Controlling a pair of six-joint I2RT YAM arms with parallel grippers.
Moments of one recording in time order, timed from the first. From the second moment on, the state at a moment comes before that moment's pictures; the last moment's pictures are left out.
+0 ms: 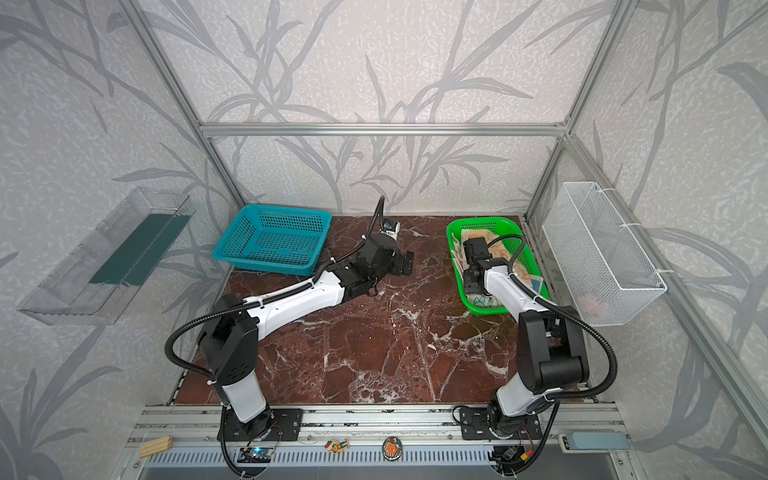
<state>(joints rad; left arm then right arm) -0.81 1.80 1.41 -0.13 -0.36 -0.29 0.14 1.61 1.08 -0.64 0.37 0.20</state>
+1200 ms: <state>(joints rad) -0.80 1.84 1.43 -0.14 -0.36 -0.30 0.25 1.82 1.26 -0.64 0.64 0.01</state>
